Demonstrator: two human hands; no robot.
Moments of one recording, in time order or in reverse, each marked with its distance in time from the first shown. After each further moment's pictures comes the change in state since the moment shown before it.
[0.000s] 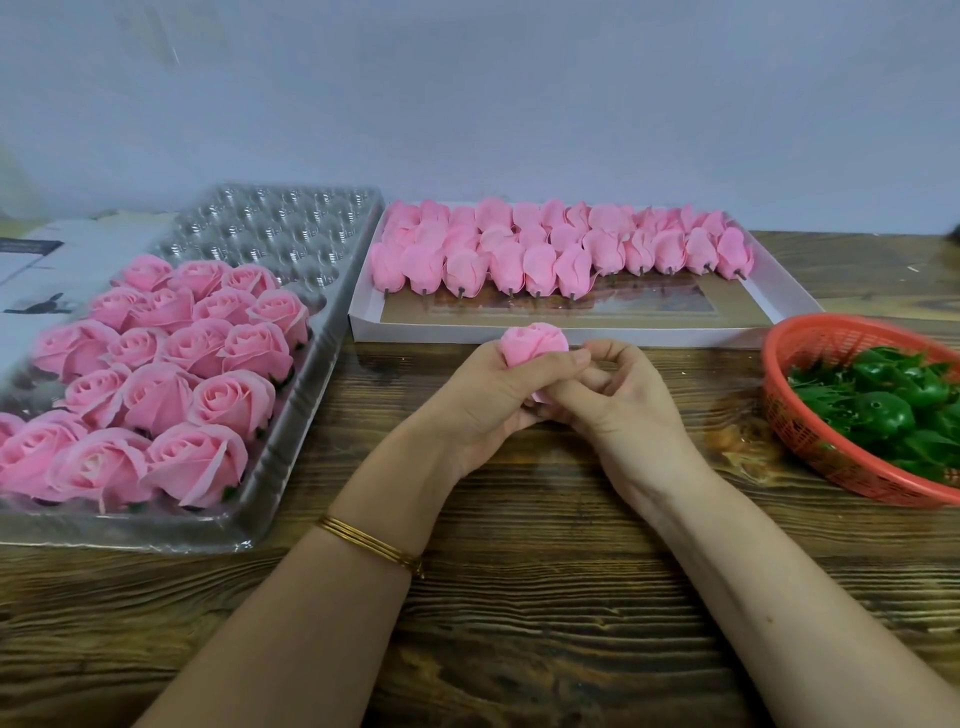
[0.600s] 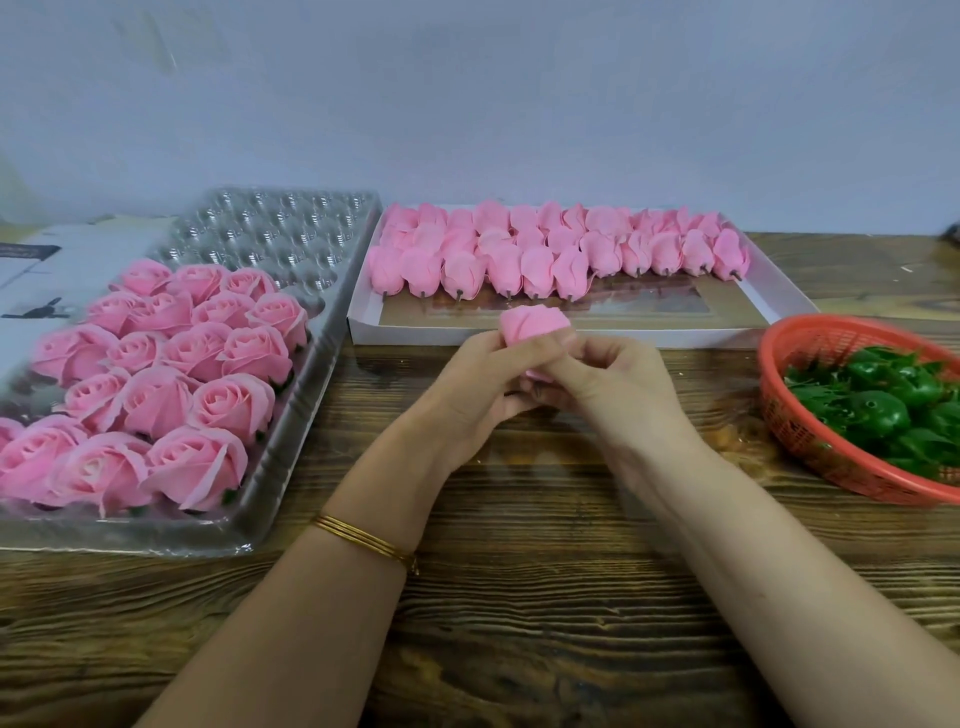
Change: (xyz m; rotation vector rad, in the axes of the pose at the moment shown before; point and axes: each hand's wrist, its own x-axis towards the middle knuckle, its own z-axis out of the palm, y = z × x) left_hand -0.003 0.011 -0.001 0.034 0.071 0.018; right_hand 0.009 -0.012 0.012 -0.210 0.066 0.007
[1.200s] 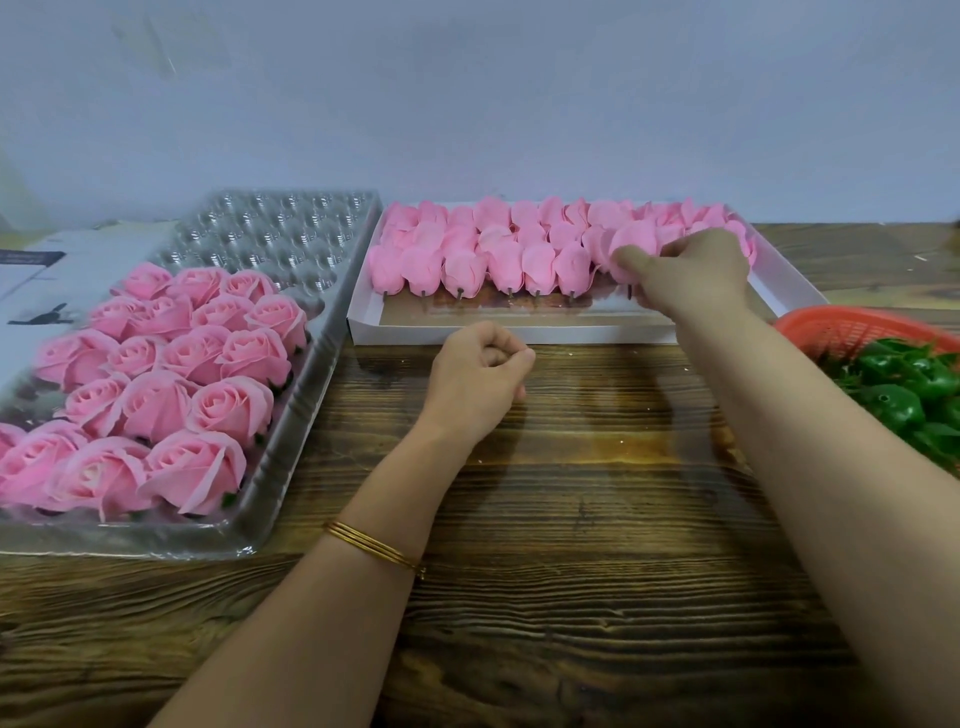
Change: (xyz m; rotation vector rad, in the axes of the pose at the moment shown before) left_hand 0.016 -0.019 -0.012 0.540 0.359 0.156; right_hand 0.094 -0.043 -0.051 -0.617 0.418 -0.143
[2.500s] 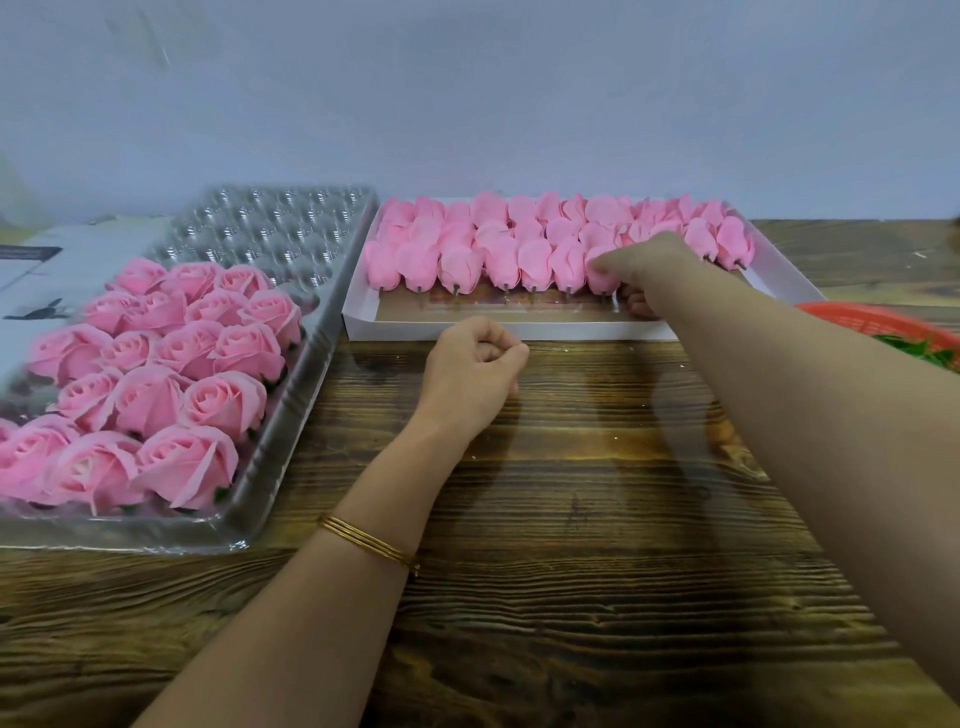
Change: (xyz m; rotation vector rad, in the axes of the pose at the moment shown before) left_hand -0.003 0.006 0.000 0.010 0.023 -0.028; right_hand 0.049 0.003 0.025 -0.074 -0.293 0.285
